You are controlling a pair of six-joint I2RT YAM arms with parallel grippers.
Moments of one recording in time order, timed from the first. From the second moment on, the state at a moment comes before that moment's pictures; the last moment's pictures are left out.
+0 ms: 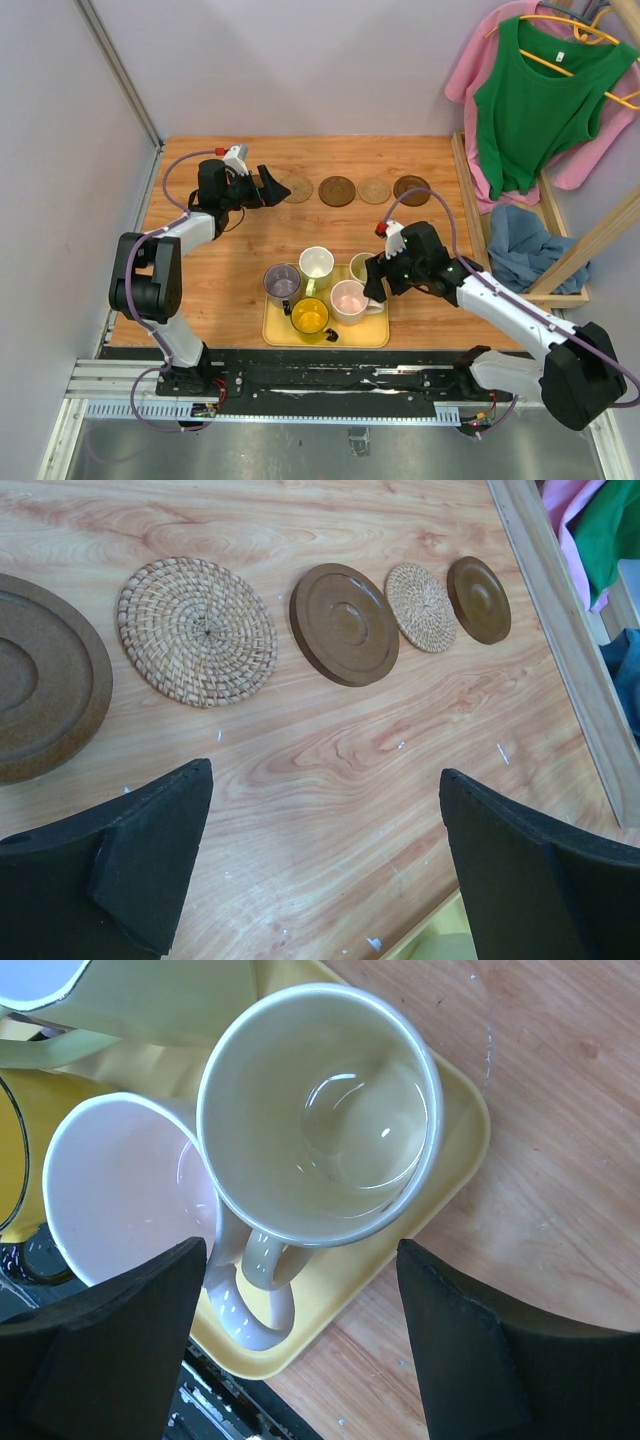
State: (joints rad) left arm -0.11 1.71 0.98 0.36 0.53 -0.41; right arm 0.57 1.13 0.68 -0.37 -0.28 0.10
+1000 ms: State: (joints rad) left arm -0.11 1.71 0.98 0.36 0.53 -0.42; right arm 0.58 1.06 0.67 -0.37 -0.19 0.12
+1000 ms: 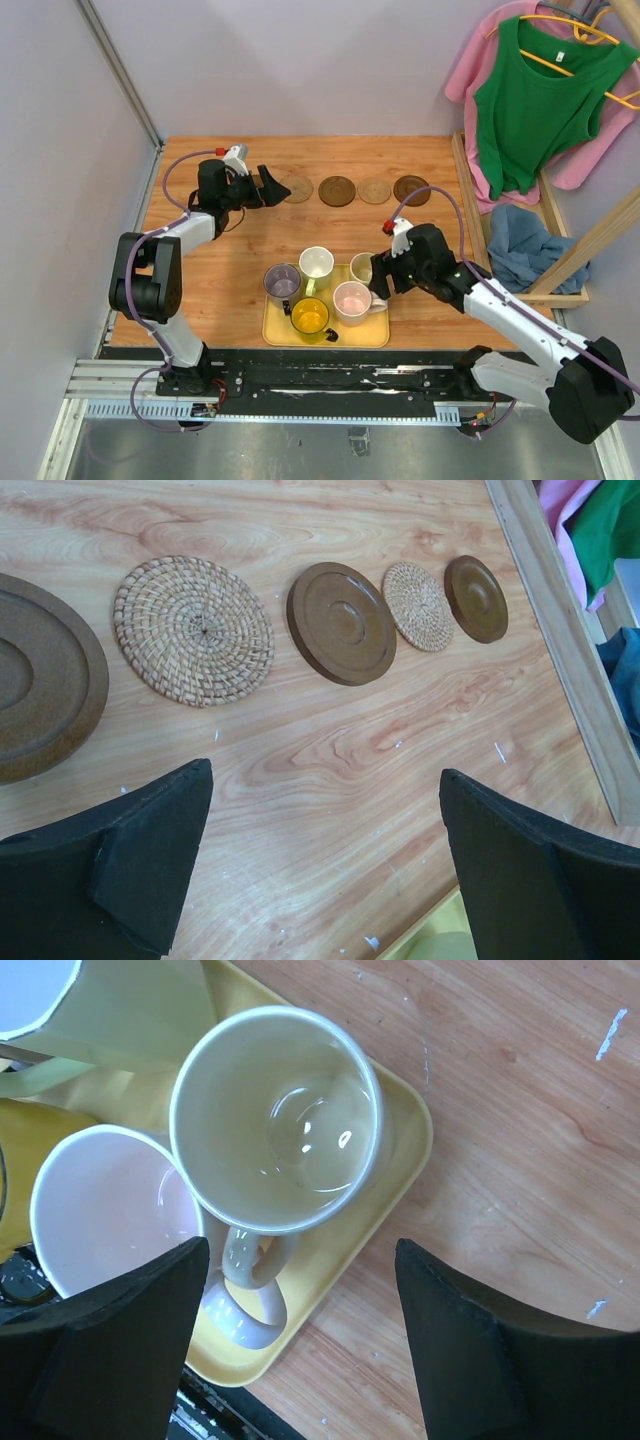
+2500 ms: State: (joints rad) left arm -0.11 1.74 0.98 0.37 0.56 -0.44; right arm 0.60 1.19 0.64 -0.35 -0.14 0.14
